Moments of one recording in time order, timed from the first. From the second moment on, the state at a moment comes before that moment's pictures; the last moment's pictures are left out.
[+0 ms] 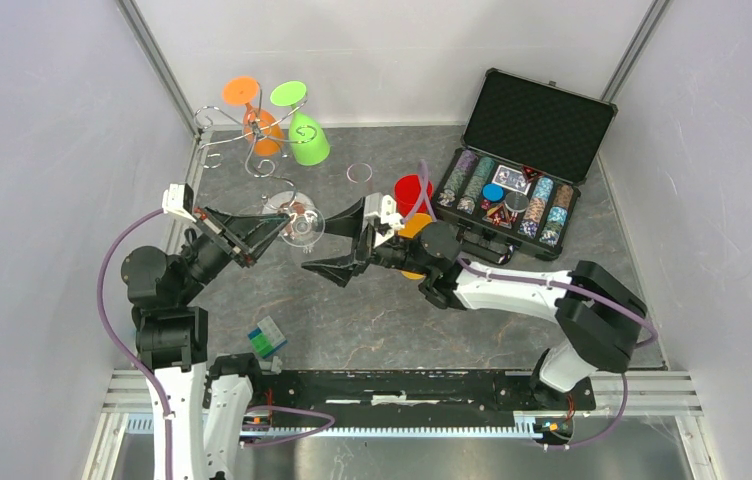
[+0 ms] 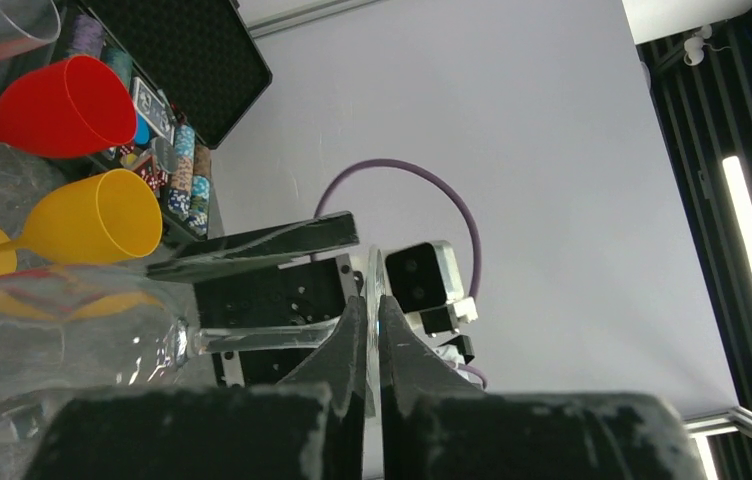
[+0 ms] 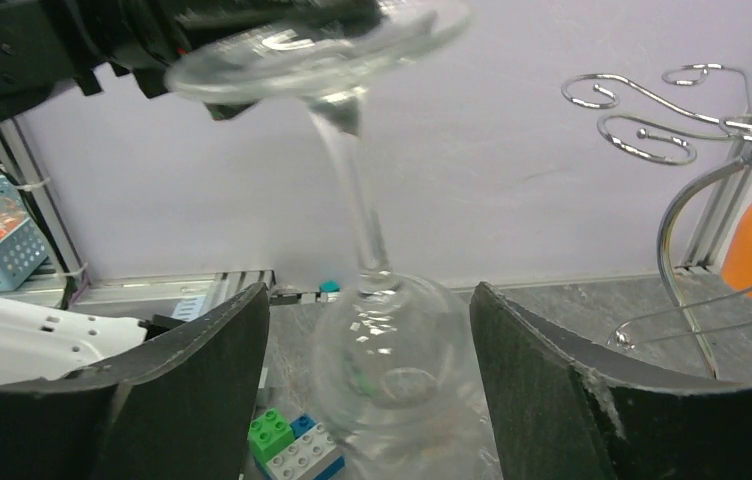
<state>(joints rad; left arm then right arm) 0.13 0.52 0.85 -0.17 0.81 -1.43 1.01 1.55 0.91 1.04 -0.44 0.16</state>
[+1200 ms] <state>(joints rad) 0.12 0.51 0.83 -0.16 0.80 -1.46 1.02 1.63 0.99 1.17 -0.37 0.21</state>
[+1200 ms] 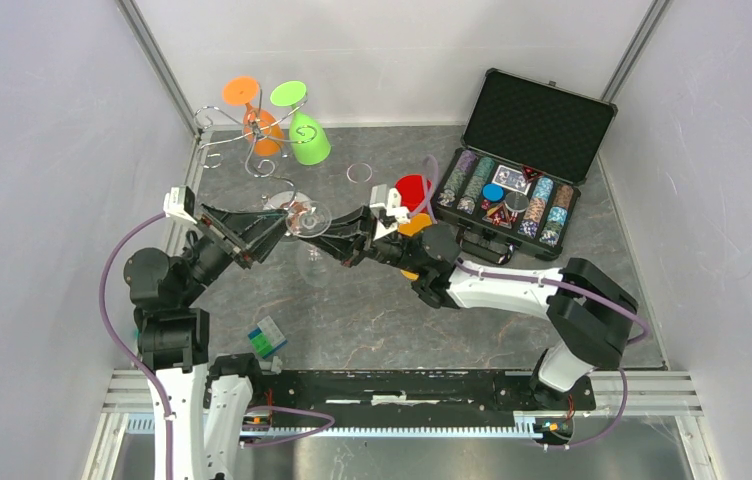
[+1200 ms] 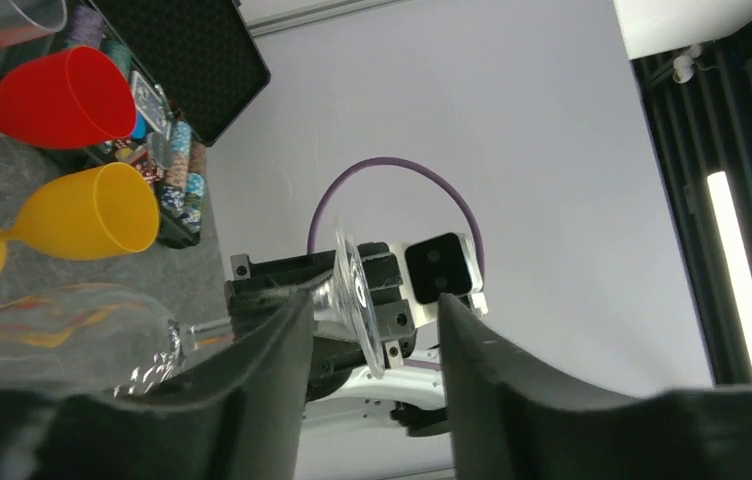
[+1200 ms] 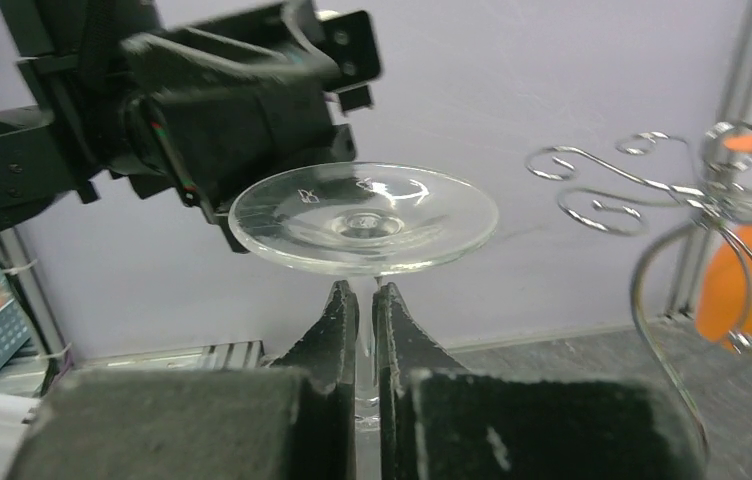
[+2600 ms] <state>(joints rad) -0.20 0.63 0.64 0.05 0.73 -1.37 1.03 1.35 0.60 1.46 0.60 0.75</state>
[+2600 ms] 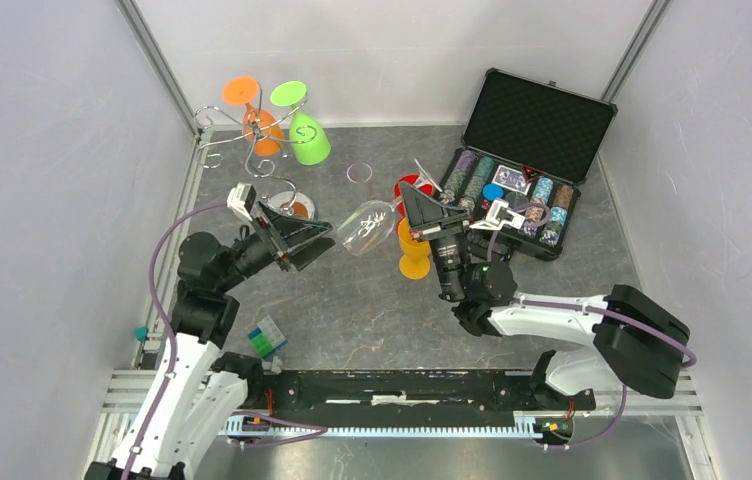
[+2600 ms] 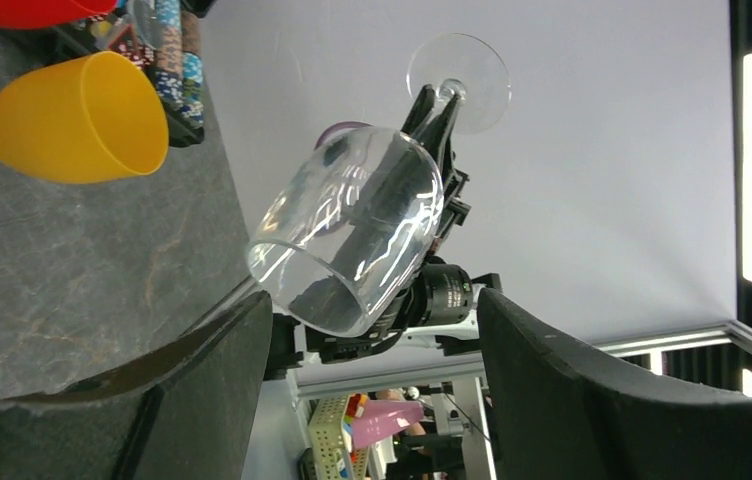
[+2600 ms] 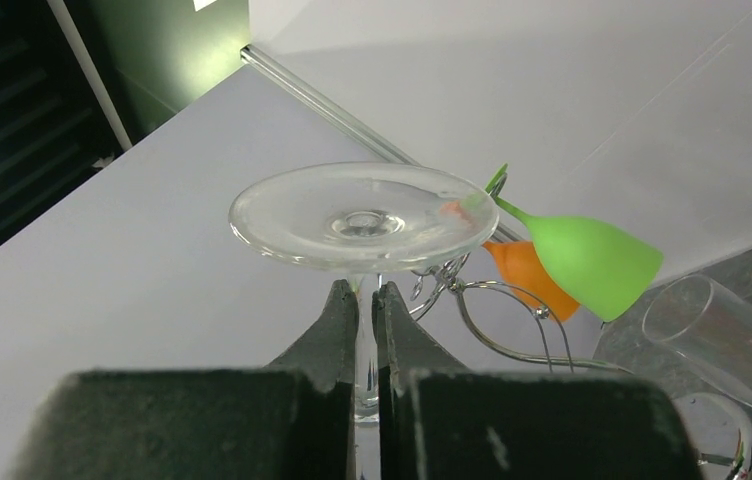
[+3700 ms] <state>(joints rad) -0.52 0.72 0.55 0.53 0.43 -1.50 1.04 1.32 0.61 1.45 0.66 0.87</state>
